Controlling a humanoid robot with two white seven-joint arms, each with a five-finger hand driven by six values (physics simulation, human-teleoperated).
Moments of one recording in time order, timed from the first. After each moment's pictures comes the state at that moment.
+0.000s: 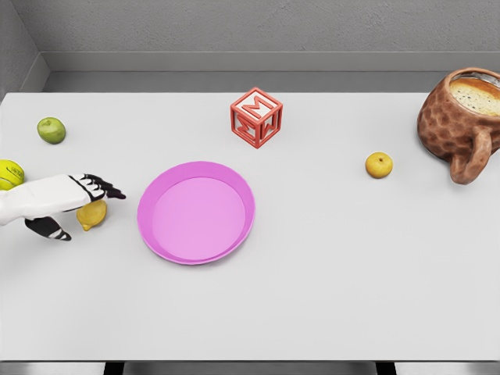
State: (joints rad) left arm -0.23 0.88 -0.26 -1.51 -0.42 -0.61 -0.61; right arm -0.02 0.00 -0.31 0.13 0.30 -0.12 -0.20
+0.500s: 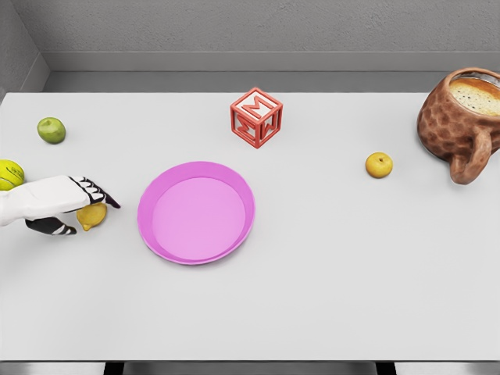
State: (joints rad) left arm -0.23 0.88 -0.26 -1.51 -0.45 -0.61 -0.61; right arm -0.02 0.00 -0.31 0.13 0.30 -0.12 -0.20
